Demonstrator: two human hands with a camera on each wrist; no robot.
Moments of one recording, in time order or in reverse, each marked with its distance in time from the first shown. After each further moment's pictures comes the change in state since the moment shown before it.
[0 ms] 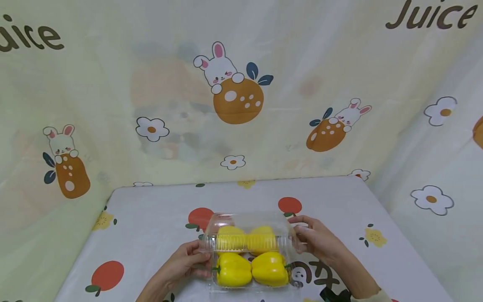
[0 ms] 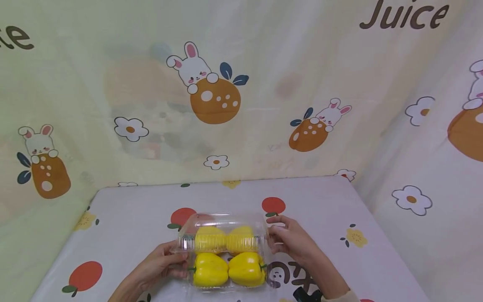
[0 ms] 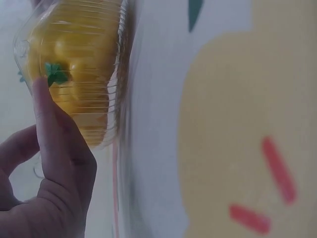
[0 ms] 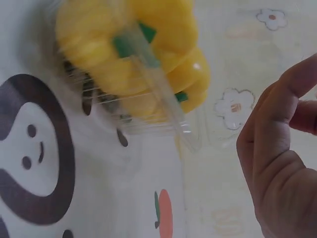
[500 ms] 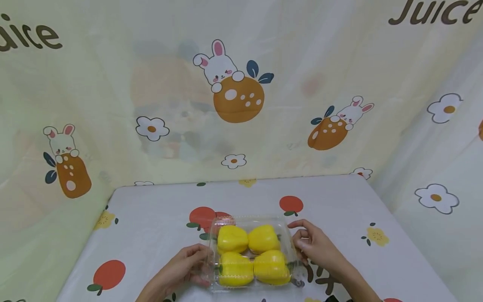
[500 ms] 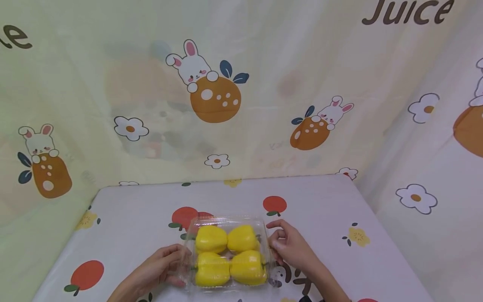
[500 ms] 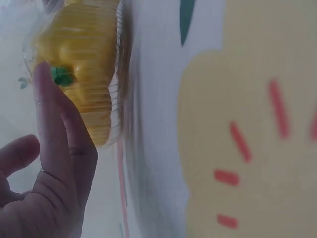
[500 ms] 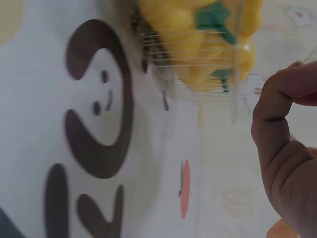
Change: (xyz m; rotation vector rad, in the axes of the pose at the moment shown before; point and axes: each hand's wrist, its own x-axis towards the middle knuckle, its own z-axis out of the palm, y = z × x) left_hand -0.009 0.002 0.005 0.060 0.040 -0.113; right_hand -0.004 0.026 0.005 -0.309 0.048 -0.162
